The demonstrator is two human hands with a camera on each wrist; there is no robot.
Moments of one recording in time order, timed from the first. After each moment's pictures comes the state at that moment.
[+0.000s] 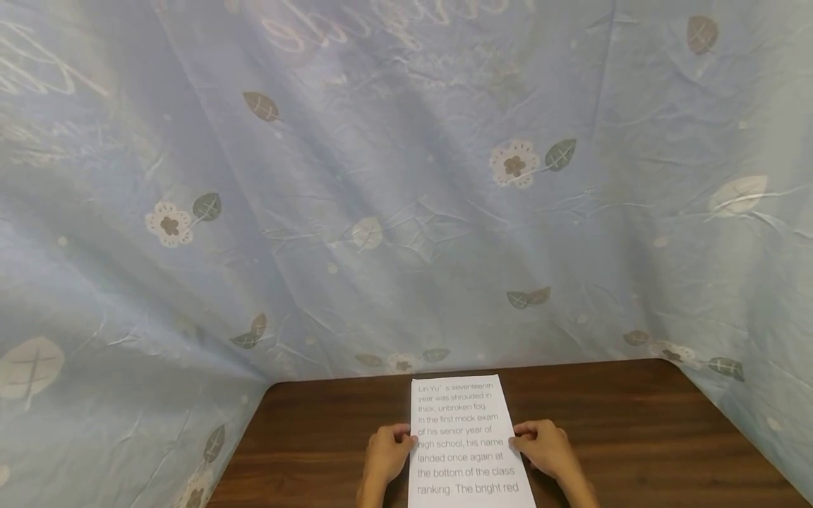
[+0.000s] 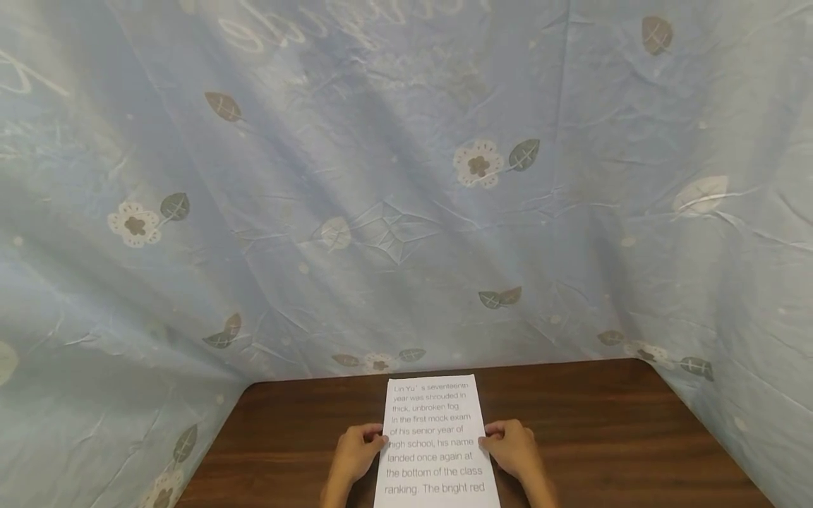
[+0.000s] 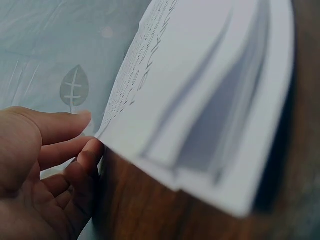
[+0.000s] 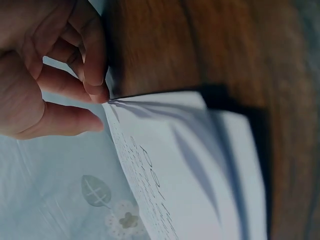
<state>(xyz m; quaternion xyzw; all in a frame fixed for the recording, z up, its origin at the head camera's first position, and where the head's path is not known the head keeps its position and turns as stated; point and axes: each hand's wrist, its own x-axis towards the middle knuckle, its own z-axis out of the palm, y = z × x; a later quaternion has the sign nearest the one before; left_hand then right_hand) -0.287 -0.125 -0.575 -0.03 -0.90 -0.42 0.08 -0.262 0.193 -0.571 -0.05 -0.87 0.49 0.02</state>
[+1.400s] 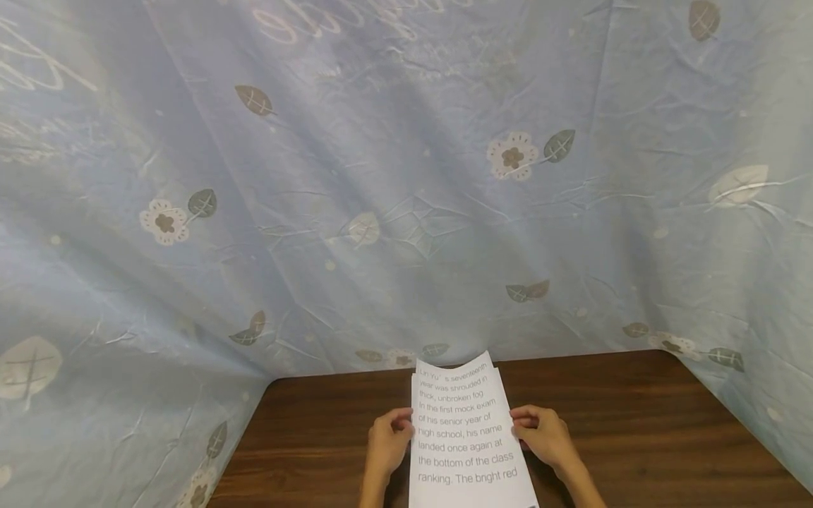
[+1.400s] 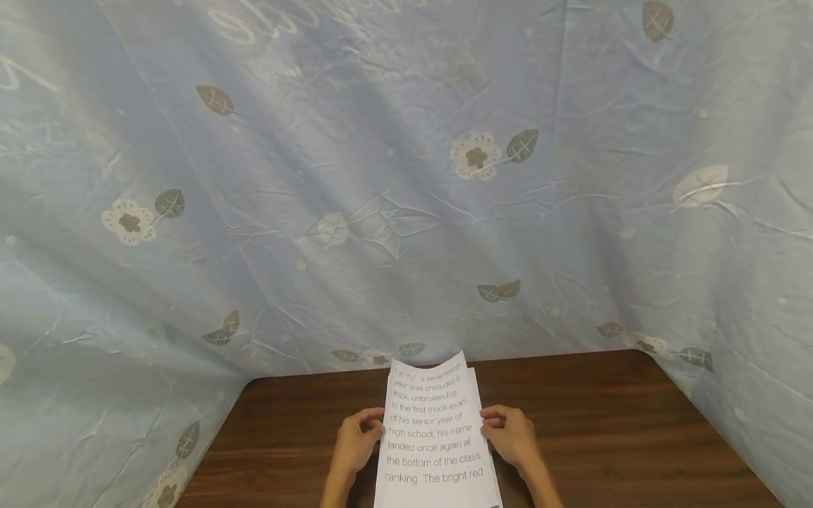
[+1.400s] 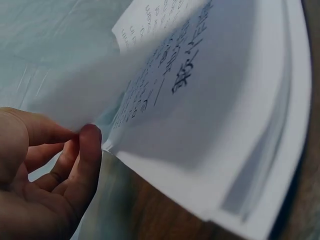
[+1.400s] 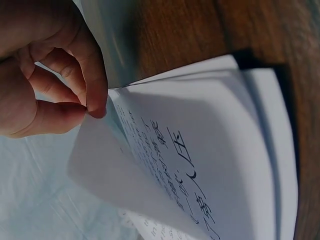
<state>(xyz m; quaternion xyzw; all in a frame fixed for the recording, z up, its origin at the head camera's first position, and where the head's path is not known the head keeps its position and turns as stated) -0.284 -0.117 -0.567 -0.02 -0.82 -0.57 0.07 -0.261 0.192 -0.562 -0.06 -0.81 0.58 0.03</state>
